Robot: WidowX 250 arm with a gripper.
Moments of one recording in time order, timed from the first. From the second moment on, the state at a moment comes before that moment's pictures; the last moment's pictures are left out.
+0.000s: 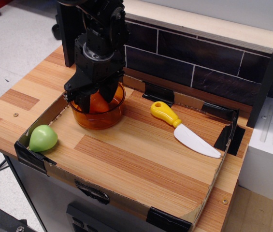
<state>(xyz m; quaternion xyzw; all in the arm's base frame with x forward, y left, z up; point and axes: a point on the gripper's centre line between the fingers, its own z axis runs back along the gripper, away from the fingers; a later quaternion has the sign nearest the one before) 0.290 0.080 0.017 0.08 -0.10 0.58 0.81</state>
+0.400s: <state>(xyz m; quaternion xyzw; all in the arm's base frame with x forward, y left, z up) 0.292 0.083 0.018 0.07 -0.10 0.59 0.80</state>
